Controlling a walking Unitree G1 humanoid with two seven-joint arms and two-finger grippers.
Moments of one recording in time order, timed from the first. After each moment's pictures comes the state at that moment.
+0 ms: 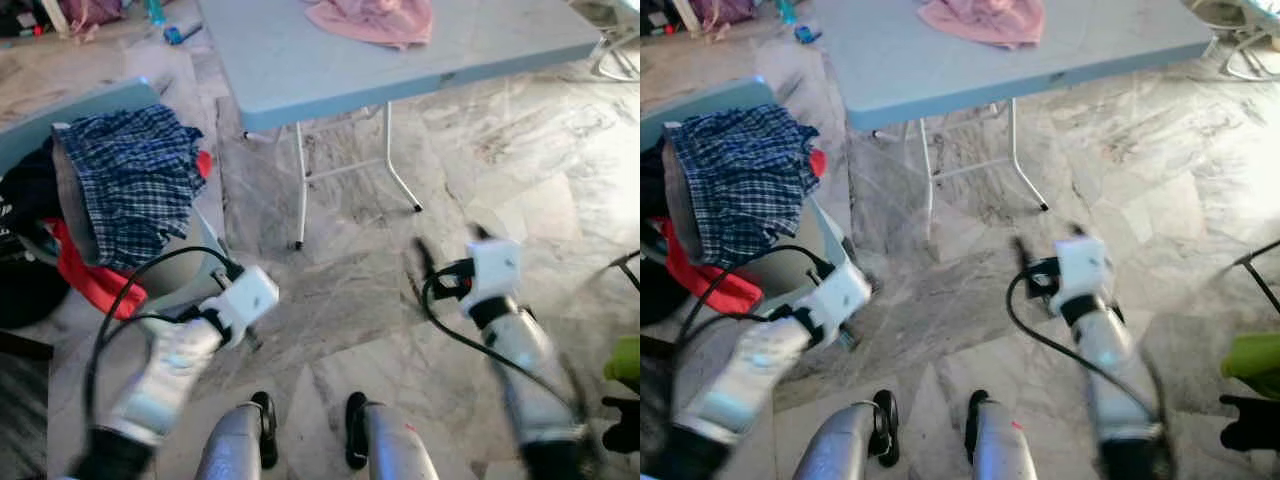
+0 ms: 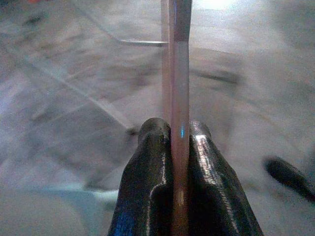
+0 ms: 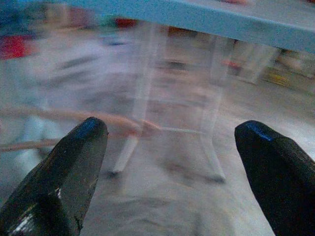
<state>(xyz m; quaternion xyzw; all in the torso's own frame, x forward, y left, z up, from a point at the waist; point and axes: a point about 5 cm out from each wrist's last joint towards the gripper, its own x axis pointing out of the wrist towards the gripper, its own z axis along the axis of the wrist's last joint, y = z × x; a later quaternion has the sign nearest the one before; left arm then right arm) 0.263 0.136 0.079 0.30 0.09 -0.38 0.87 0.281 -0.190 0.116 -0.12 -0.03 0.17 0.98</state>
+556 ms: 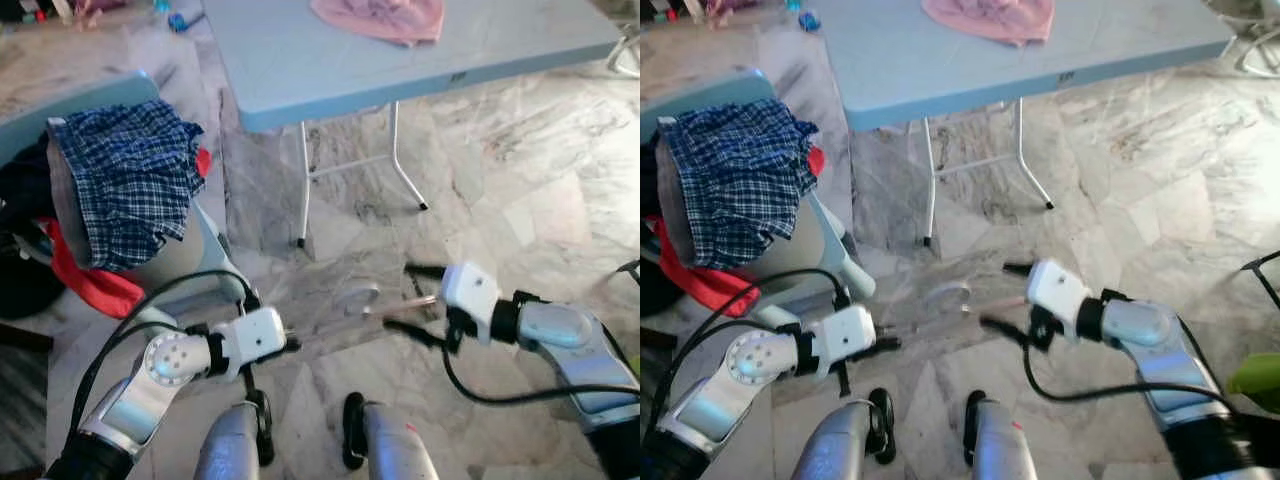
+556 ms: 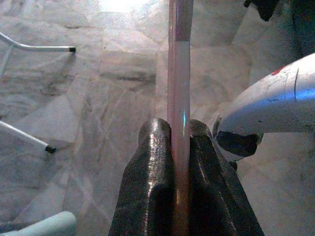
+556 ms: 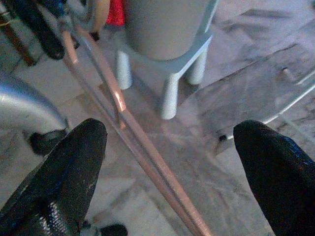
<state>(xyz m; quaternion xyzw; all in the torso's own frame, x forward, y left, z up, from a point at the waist) 0.240 0.131 0.069 0.27 0.12 -0.53 0.79 0.261 -0.197 0.121 -0.25 0.09 0.51 0.82</state>
